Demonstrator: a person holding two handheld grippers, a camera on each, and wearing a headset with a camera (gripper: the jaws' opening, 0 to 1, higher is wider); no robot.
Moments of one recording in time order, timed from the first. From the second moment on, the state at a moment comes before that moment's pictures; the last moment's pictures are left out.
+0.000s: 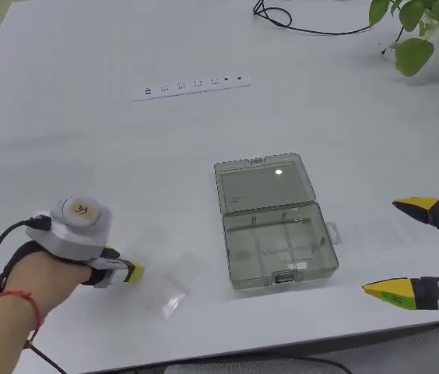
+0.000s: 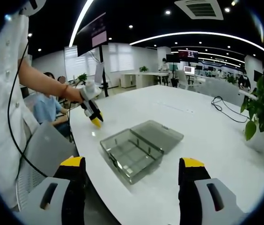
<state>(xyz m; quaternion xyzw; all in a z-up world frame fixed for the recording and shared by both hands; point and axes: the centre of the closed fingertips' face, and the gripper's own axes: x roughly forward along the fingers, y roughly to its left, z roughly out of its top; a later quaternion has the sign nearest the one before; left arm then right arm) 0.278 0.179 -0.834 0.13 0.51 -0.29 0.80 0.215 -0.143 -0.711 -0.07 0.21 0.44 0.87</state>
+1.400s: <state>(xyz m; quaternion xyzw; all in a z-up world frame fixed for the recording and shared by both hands) 0.264 0.024 -0.683 -0.12 0.30 -0.38 0.87 0.259 -0.037 -0.636 0.12 0.19 0.39 0.89</state>
